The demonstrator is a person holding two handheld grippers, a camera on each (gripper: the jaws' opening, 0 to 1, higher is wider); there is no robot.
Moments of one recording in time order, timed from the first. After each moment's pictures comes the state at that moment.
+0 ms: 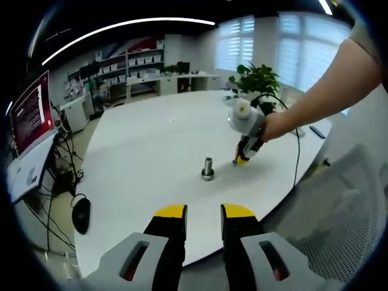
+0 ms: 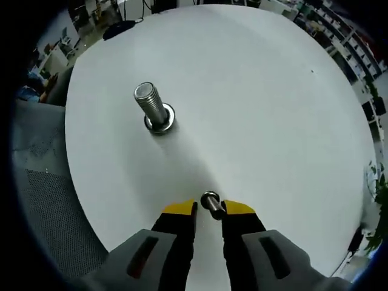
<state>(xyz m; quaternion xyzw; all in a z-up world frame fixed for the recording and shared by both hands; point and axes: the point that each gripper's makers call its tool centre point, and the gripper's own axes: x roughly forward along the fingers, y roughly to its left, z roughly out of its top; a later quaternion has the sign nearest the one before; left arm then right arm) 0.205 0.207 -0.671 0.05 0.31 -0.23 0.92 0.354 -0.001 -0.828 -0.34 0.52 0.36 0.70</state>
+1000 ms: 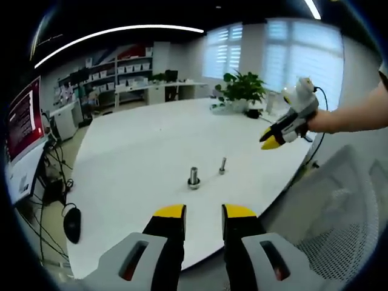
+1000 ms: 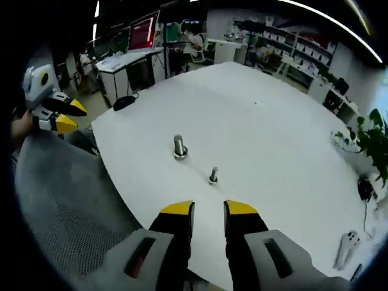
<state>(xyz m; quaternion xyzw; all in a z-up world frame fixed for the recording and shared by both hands) 0.200 0.190 -0.658 0.04 0.28 -0.28 0.92 0.264 -0.049 -0.686 -0.12 0.38 0.31 0.86</state>
